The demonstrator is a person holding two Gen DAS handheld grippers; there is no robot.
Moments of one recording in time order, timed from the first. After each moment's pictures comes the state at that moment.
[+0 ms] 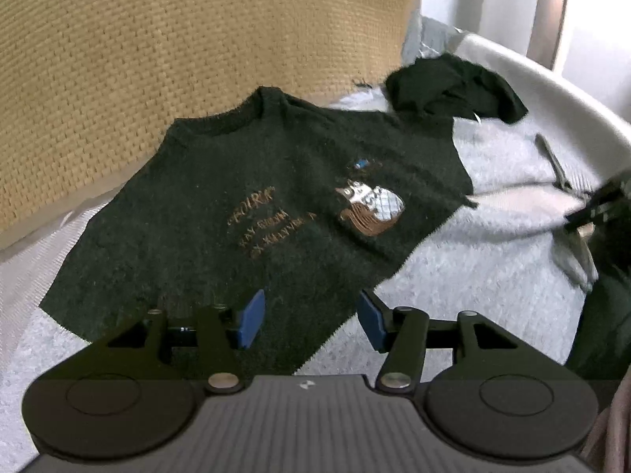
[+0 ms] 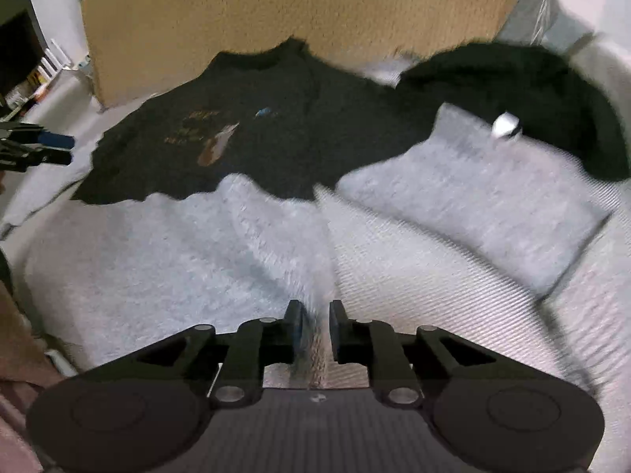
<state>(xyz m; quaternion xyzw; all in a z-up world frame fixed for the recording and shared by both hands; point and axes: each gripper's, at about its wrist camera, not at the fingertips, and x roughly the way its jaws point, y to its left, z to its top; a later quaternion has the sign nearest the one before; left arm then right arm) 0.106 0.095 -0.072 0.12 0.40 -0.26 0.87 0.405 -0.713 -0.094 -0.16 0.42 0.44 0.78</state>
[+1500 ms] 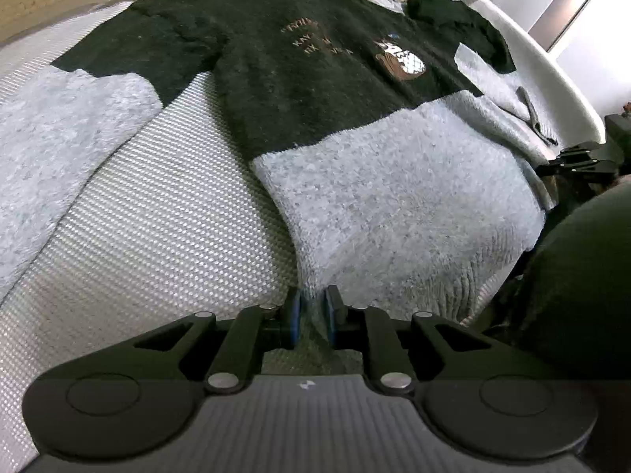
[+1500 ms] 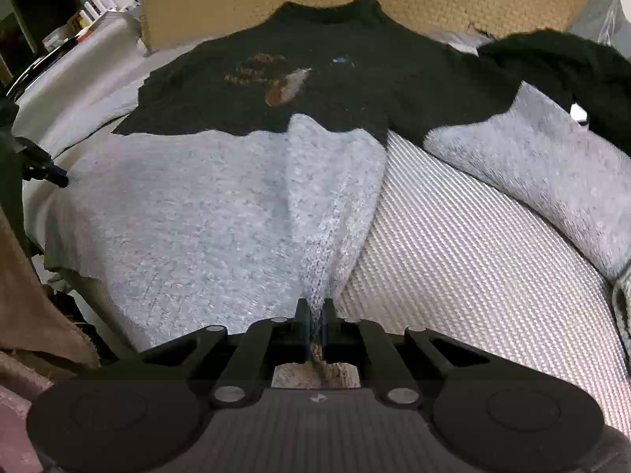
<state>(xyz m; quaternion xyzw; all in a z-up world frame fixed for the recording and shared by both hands) 0.056 0.242 -0.150 -0.01 0.54 -0.29 0.79 0.367 -0.692 -0.113 -0.20 0.45 0.50 0.72</state>
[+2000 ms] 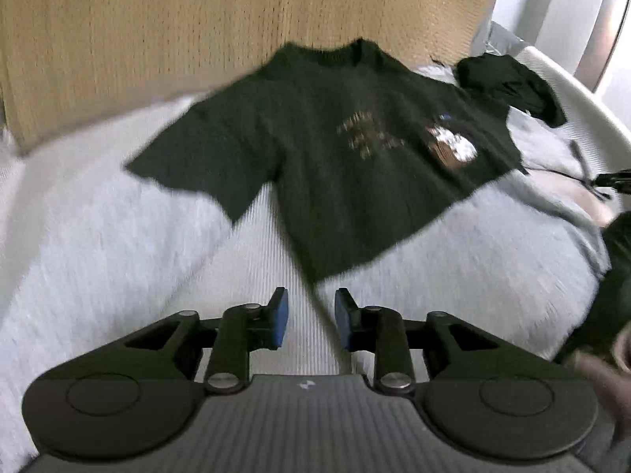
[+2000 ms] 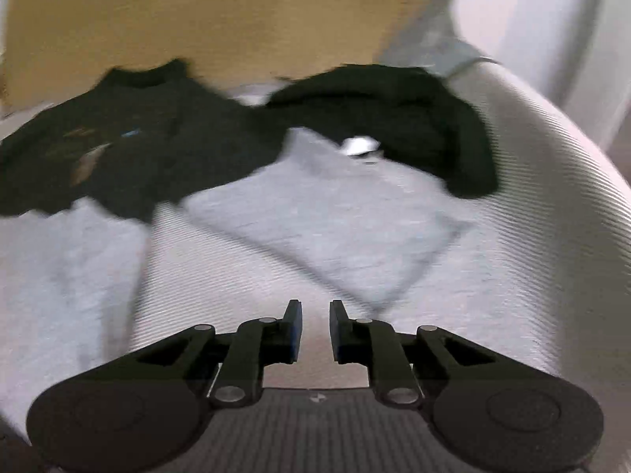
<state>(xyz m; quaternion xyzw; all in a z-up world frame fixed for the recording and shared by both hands) 0.086 0.207 -0.094 0.05 0.45 -0.19 0.87 0.451 -0.750 -0.092 -0.20 0.37 0.28 0.86</state>
